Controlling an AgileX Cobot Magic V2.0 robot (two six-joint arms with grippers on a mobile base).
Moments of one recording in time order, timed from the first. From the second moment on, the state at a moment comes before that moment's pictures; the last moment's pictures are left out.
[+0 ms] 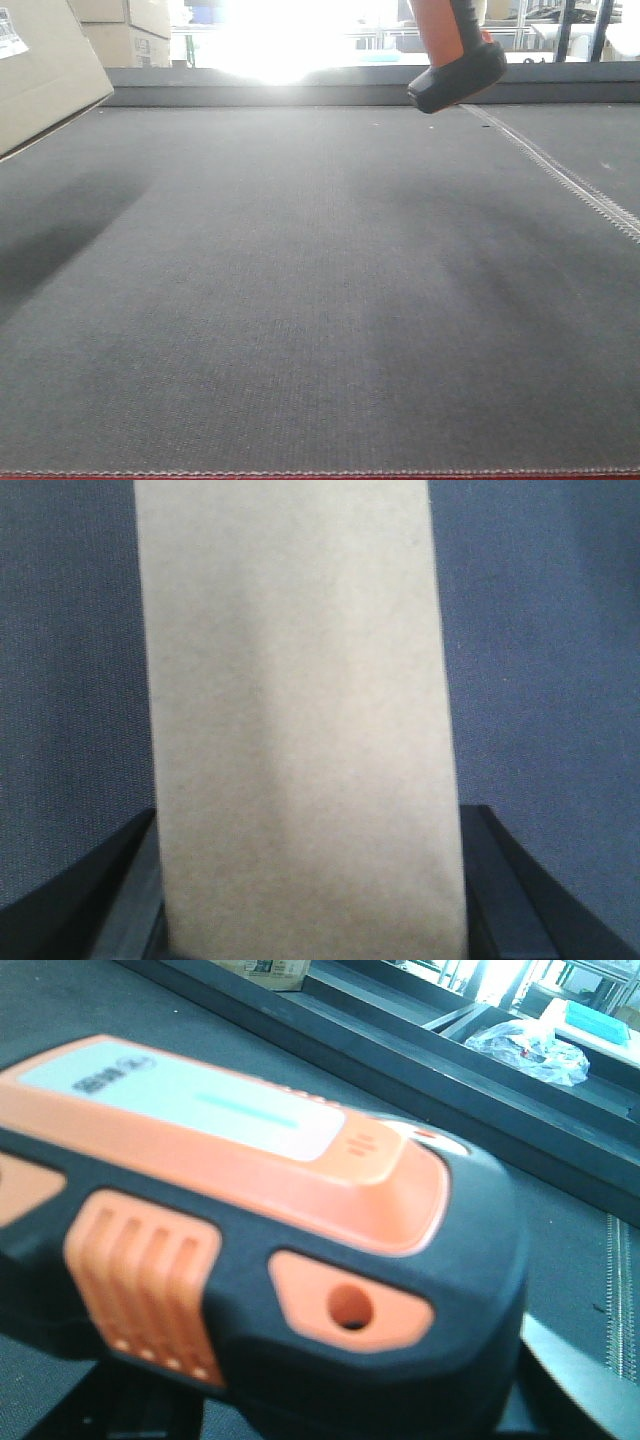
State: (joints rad) left arm 0.14 1.49 -1.54 -0.30 1.23 0.24; right arm 0.41 1.47 -1.05 0.86 -0.14 -1.07
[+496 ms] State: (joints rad) left arm 0.14 1.49 -1.54 -0.30 1.23 0.24; right arm 0.41 1.47 -1.05 1.00 -0.15 -0.97
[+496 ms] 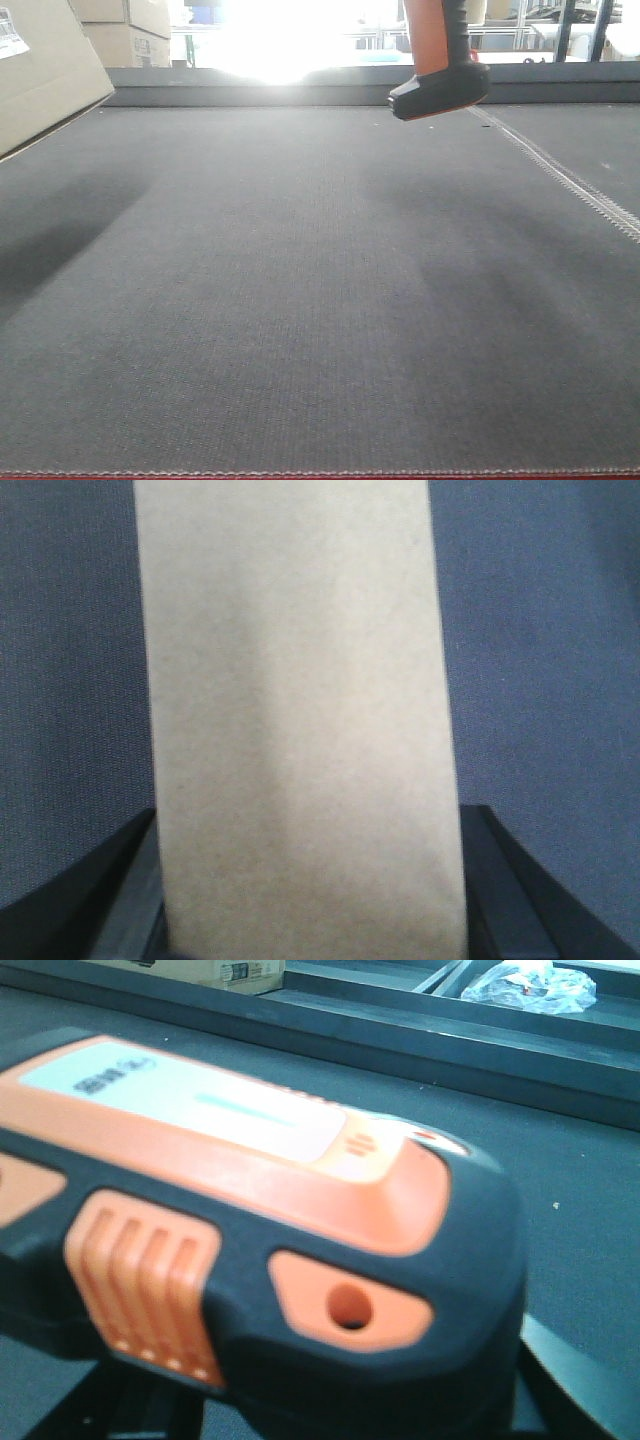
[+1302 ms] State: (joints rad) left arm 0.14 1.49 -1.54 -0.30 1.23 0.24; right arm 0.39 1.57 -1.03 0.92 -0.24 -0.67
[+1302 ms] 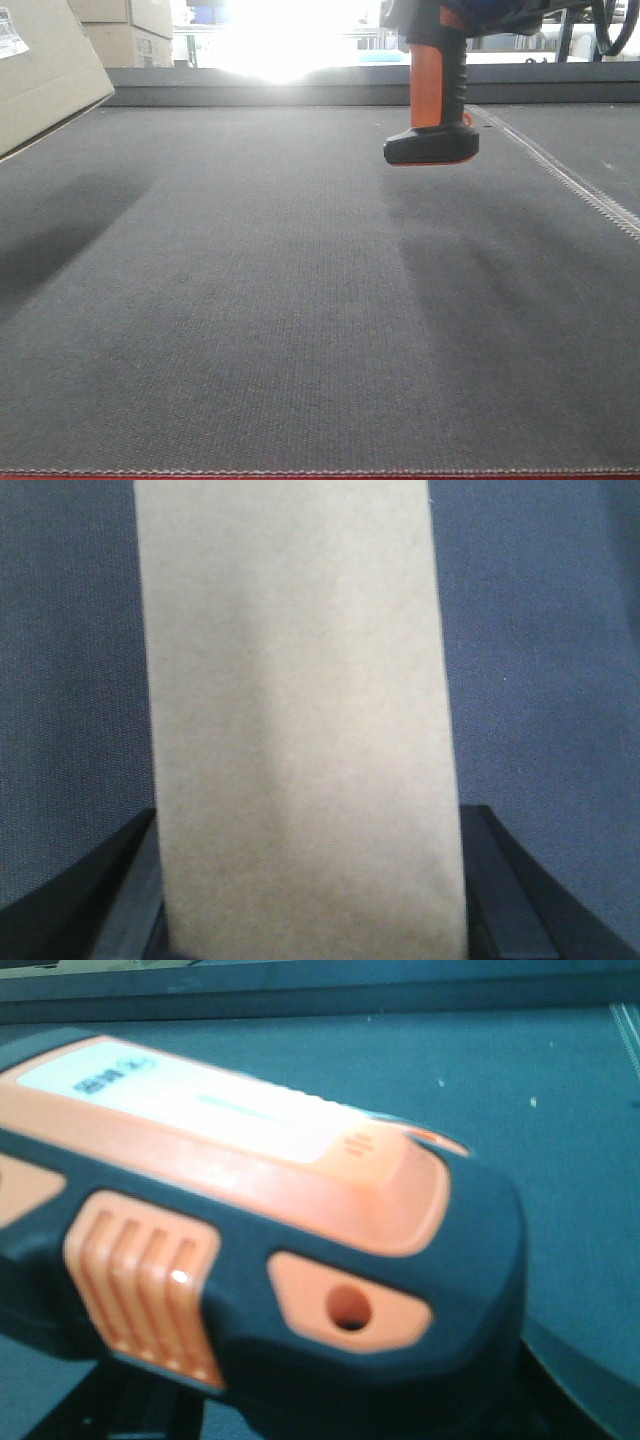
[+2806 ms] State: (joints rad) left arm 0.14 1.49 -1.54 -0.31 1.23 0.24; right arm 0.39 1.72 -1.03 0.74 -0.26 -0.65
